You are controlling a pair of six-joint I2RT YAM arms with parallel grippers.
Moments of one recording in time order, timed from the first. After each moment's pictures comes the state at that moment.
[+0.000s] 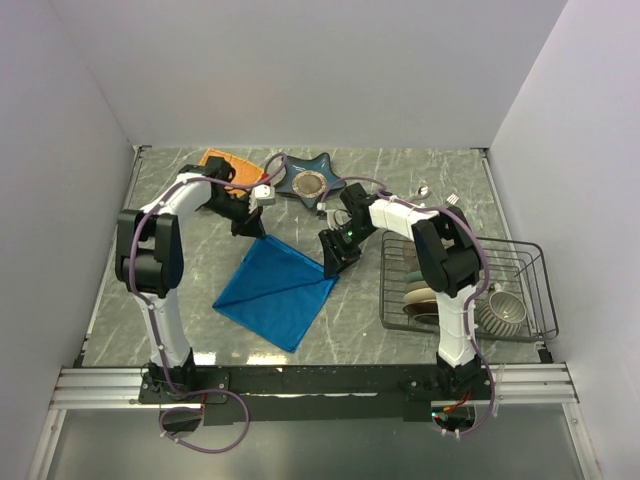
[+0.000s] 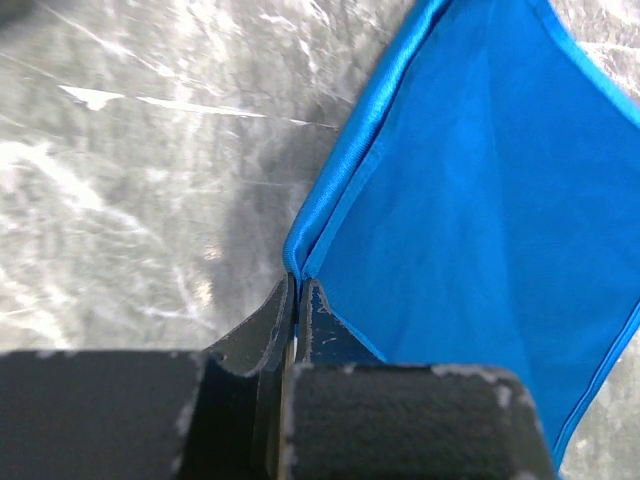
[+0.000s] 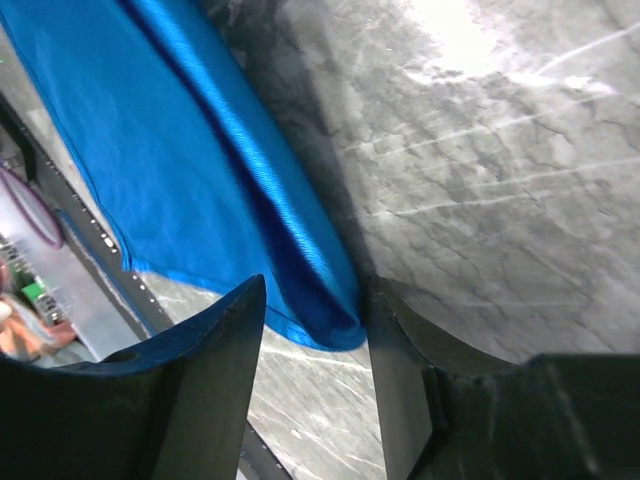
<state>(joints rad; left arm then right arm) -0.16 1.99 1.54 -0.98 0.86 1.18 0.48 2.08 1.43 -0.73 -0.68 -0.07</state>
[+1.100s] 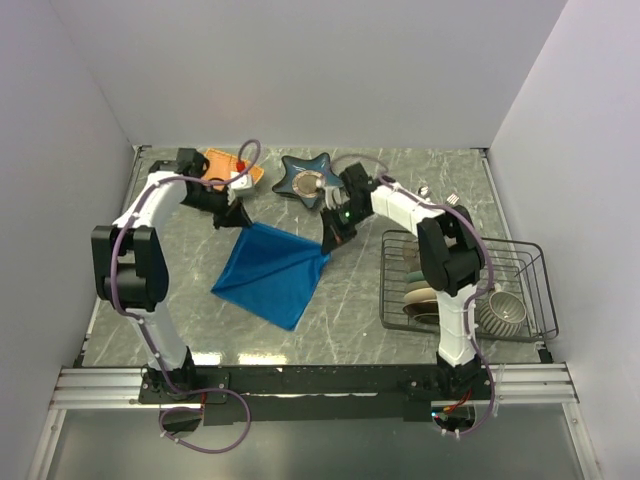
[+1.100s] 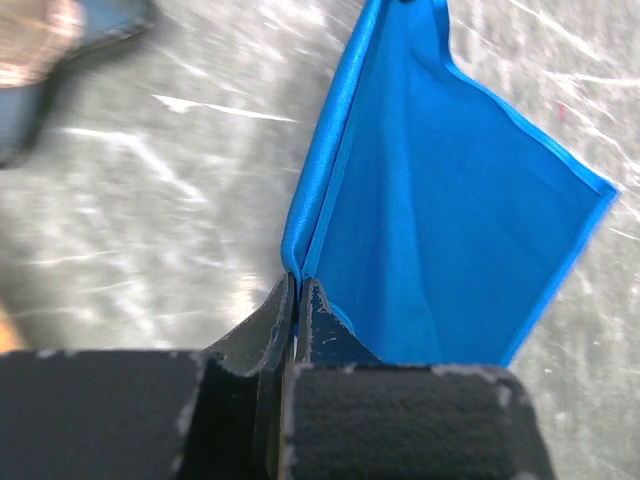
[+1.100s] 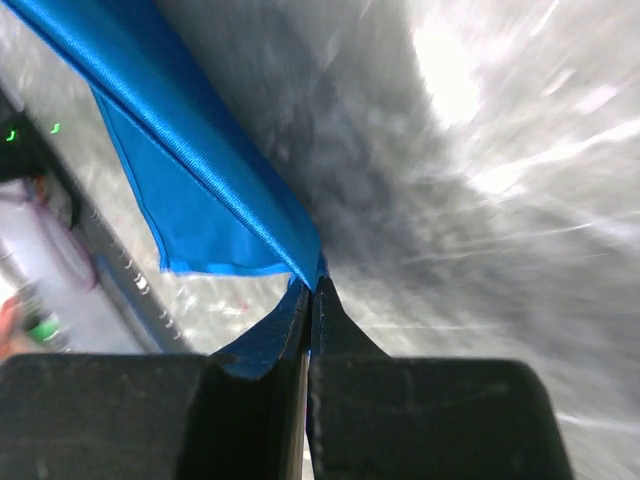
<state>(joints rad) -0.05 1.84 1.51 -1.04 0.94 1.23 0.46 2.09 1.56 -0.73 -0.69 -0.01</state>
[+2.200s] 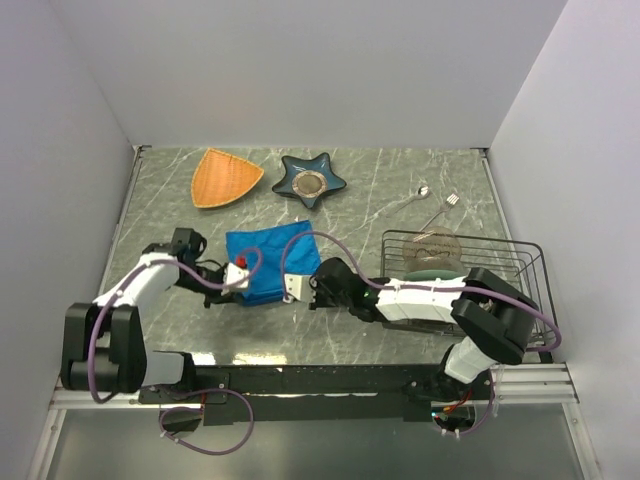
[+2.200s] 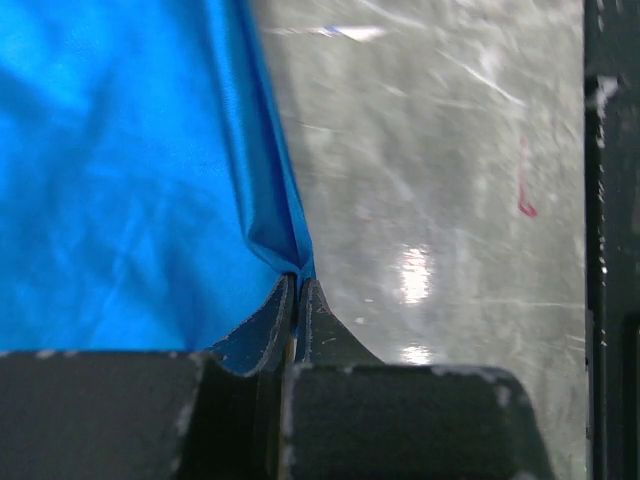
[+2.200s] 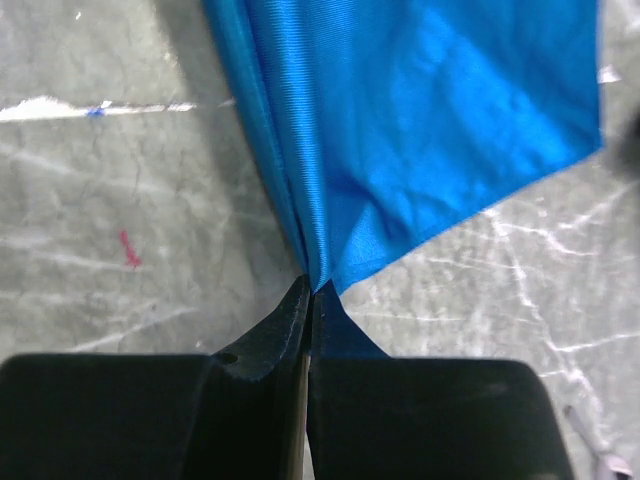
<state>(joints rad) -0.05 1.34 0.75 -0.90 0.87 1.50 0.98 1.55 0.72 0.05 0.08 -0.68</state>
